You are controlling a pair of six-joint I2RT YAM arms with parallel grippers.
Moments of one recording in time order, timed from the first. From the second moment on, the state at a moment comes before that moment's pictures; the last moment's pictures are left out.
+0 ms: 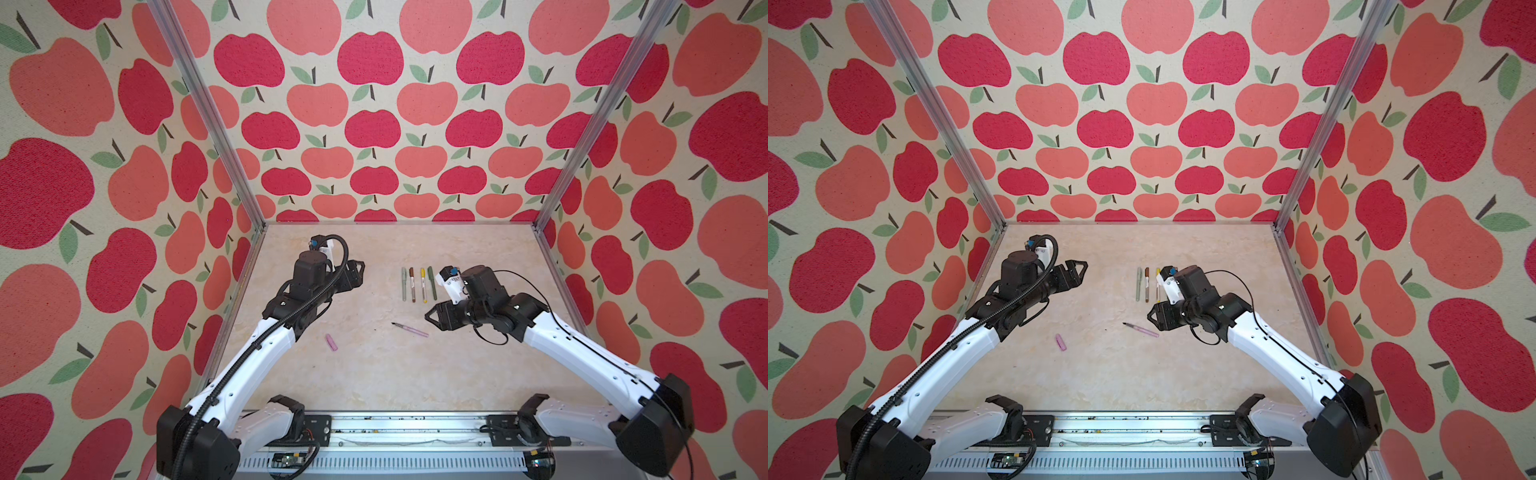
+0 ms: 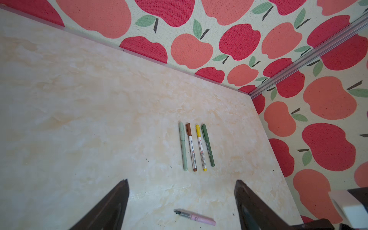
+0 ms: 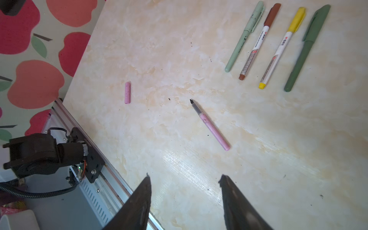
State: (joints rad) left arm -0.36 1.04 0.88 -0.30 0.11 -0.52; right arm 0.77 1.27 1.03 -0.66 -0.27 0.30
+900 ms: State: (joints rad) left arm -0.17 0.59 0.49 -0.35 0.37 -0.71; right arm 0.87 1.95 1.42 -0.83 -0.16 -0.01
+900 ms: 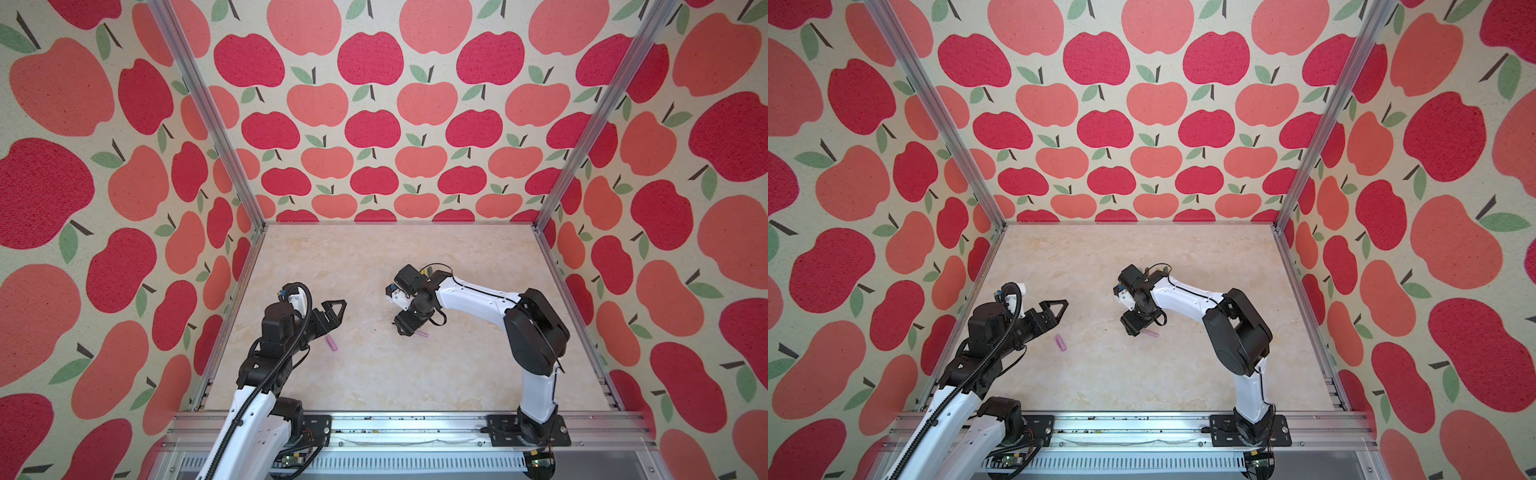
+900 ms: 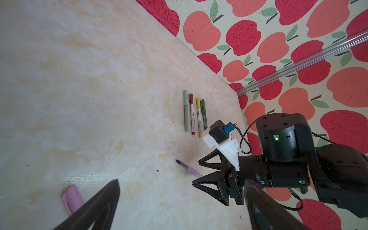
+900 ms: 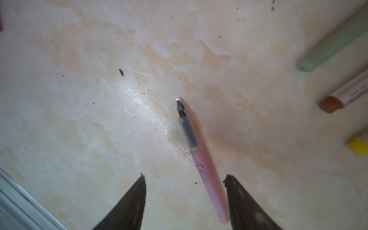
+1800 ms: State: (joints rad) left arm -0.16 0.53 0.43 -0.35 0.39 -0.80; right arm 0.88 2.04 1.45 -0.83 -0.07 -0.01
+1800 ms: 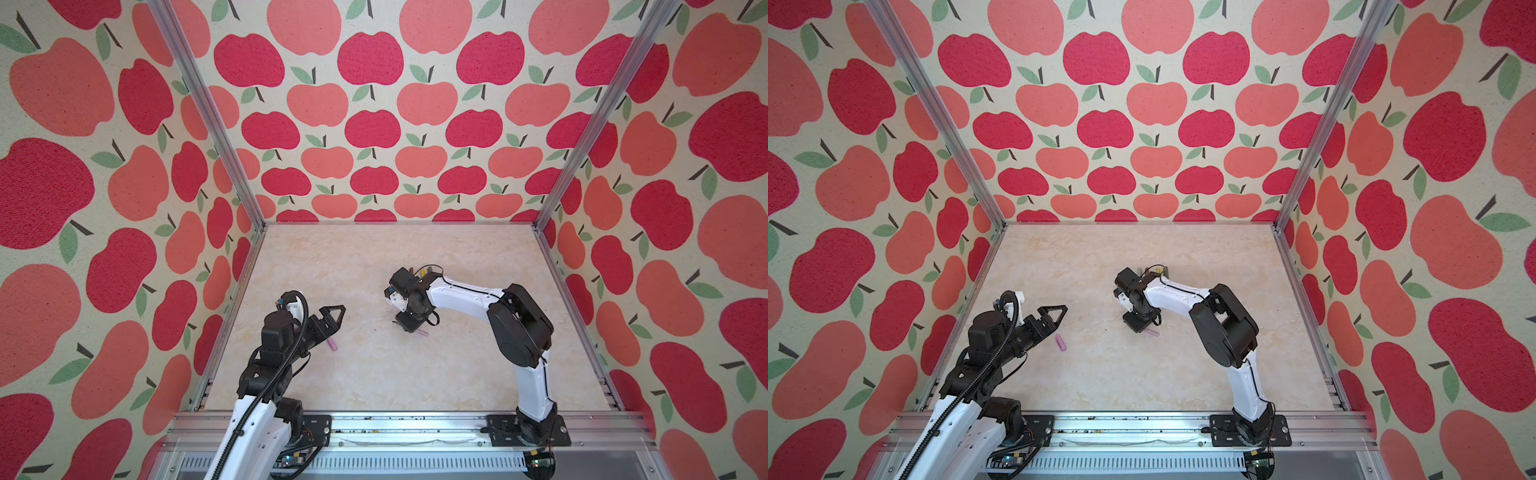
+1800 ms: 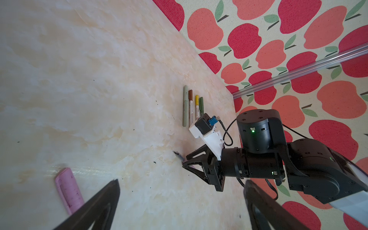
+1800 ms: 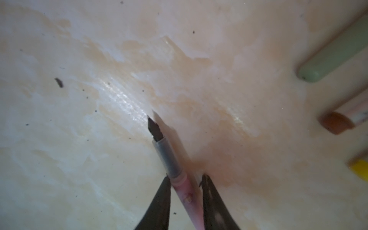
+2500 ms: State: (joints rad) left arm -0.15 0.54 0.43 -0.33 0.48 -0.79; right arm 0.87 1.95 1.44 -0.76 -0.25 0.14
